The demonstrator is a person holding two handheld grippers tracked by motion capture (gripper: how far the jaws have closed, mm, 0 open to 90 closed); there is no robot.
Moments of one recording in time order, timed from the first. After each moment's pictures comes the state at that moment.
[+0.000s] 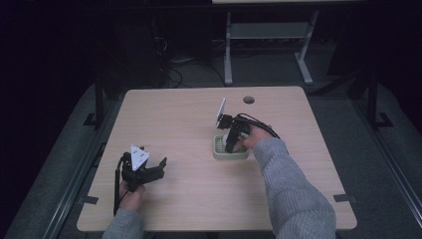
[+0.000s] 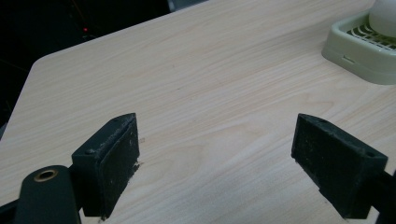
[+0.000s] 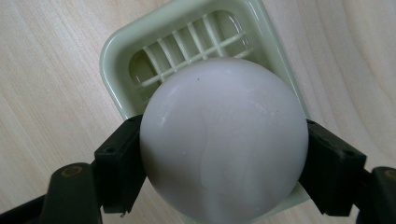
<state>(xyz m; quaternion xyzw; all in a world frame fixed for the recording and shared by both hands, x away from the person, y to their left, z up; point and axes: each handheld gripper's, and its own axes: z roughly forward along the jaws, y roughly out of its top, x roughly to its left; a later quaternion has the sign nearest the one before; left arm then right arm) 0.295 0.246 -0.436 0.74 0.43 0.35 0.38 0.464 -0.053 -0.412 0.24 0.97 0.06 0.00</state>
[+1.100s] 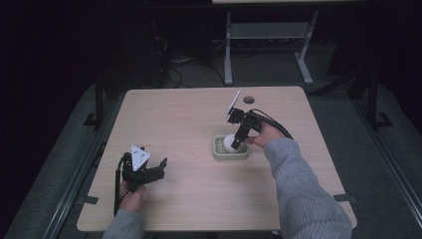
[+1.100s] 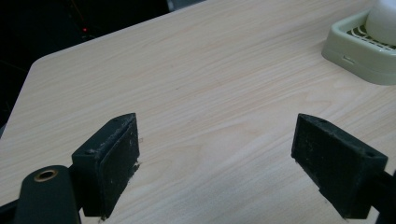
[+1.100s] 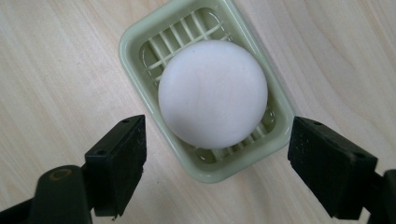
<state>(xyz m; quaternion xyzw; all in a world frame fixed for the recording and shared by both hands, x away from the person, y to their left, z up) 0.294 0.245 -0.436 0.74 0.43 0.35 0.38 0.451 -0.085 -0.380 0.28 0.95 0.11 0.00</state>
